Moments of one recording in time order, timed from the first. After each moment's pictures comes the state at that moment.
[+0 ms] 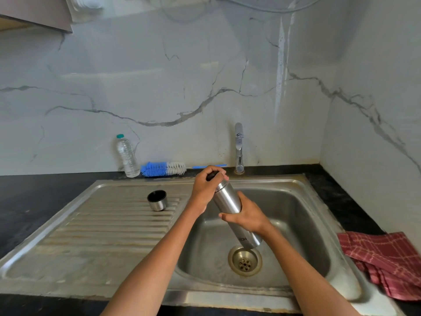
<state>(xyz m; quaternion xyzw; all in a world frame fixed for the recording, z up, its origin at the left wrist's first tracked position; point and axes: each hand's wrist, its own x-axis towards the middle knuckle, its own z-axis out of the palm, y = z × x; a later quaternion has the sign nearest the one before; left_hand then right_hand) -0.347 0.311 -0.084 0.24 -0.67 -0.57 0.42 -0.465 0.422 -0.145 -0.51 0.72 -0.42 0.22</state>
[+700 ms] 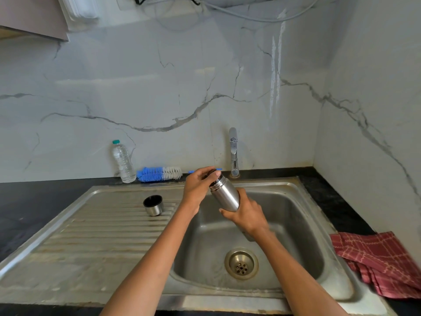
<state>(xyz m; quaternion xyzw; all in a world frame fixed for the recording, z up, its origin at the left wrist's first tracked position) -0.347 0.307 -0.071 0.28 -0.63 -0.58 0.42 -0.465 0.425 -0.142 -0.48 0.79 -0.39 0.06</state>
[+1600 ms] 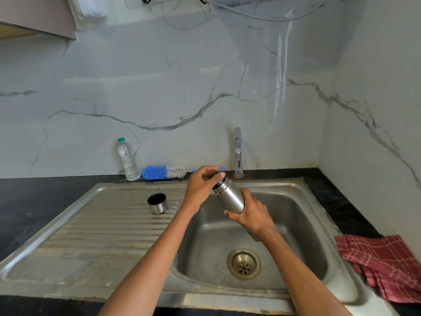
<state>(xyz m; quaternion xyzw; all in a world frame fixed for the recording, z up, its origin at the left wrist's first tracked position) -0.337 0.307 -0.069 0.28 -0.71 -0.49 0.42 -0.472 0.428 -0.145 -0.50 0.79 -0.35 0.05</state>
